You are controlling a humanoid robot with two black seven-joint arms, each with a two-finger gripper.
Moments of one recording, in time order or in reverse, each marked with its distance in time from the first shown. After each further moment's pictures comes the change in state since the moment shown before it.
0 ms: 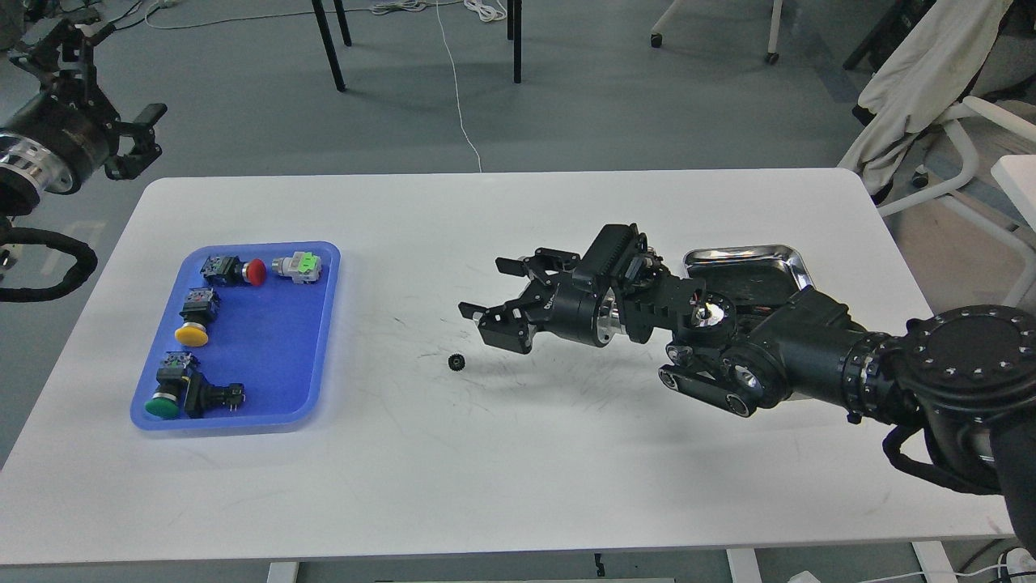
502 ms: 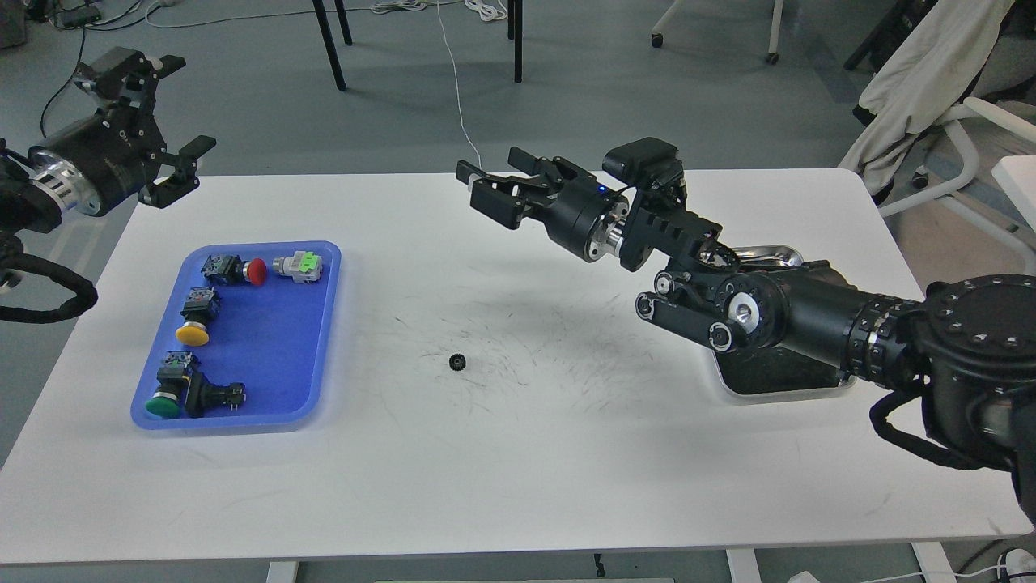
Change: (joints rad) left arm -0.003 0.142 0.096 -0.291 0.135 -0.015 0.000; right arm 0.064 -0.056 0.185 0.003 0.424 0.002 -0.017
